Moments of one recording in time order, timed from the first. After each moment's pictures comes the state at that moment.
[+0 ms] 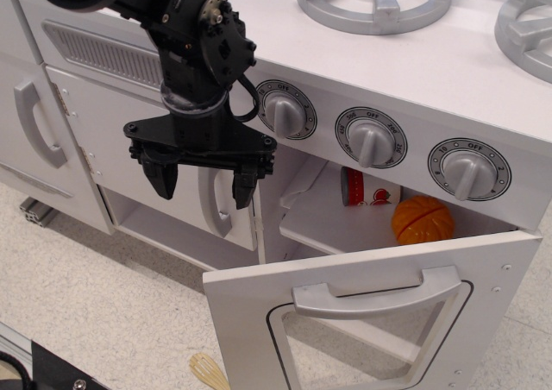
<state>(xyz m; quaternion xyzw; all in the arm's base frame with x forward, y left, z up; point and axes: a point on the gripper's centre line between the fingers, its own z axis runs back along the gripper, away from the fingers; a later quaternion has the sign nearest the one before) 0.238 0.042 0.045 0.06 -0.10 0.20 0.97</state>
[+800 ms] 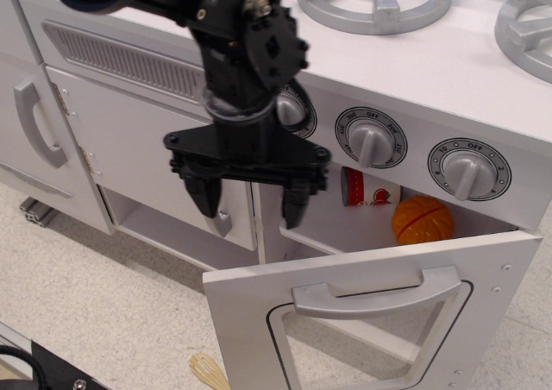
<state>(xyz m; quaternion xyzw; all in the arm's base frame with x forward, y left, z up) 0.226 -0.008 0.066 0.02 -0.09 0.19 0.98</state>
